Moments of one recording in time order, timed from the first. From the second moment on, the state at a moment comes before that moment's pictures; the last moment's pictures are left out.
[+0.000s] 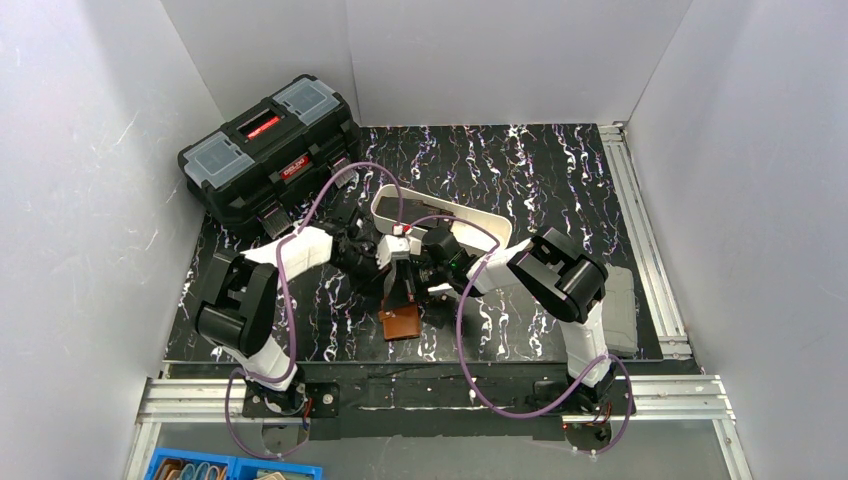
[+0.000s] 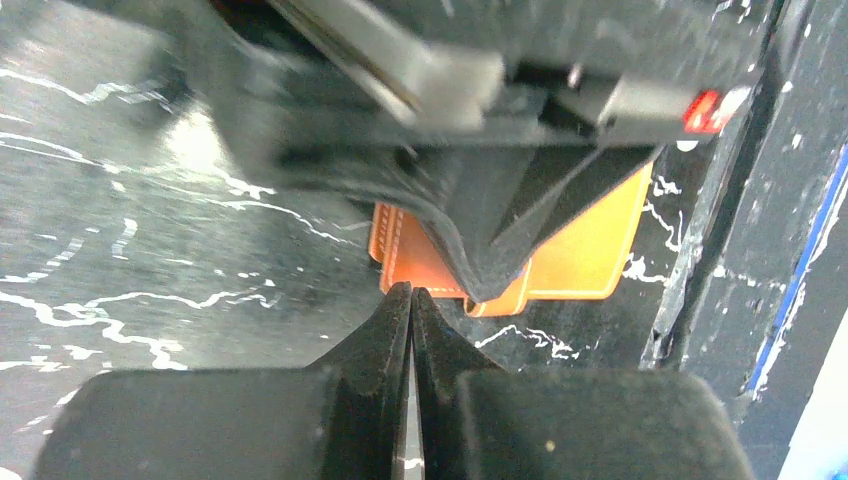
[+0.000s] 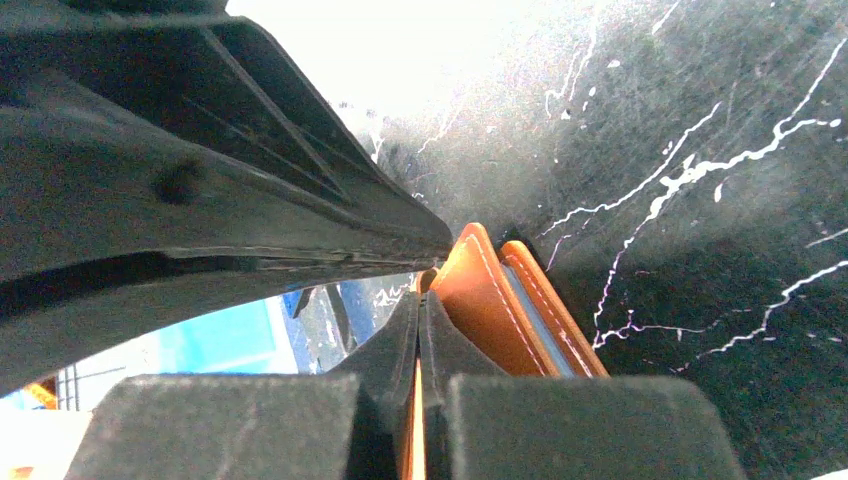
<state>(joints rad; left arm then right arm) -0.39 1.62 0.91 -0.69 0.66 0.78 0.87 2.02 0.95 0.49 -0.73 0.77</state>
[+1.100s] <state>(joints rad) -0.45 1.66 0.91 -0.80 0.71 0.89 0.88 1.92 0.83 0.50 -0.67 0.75</state>
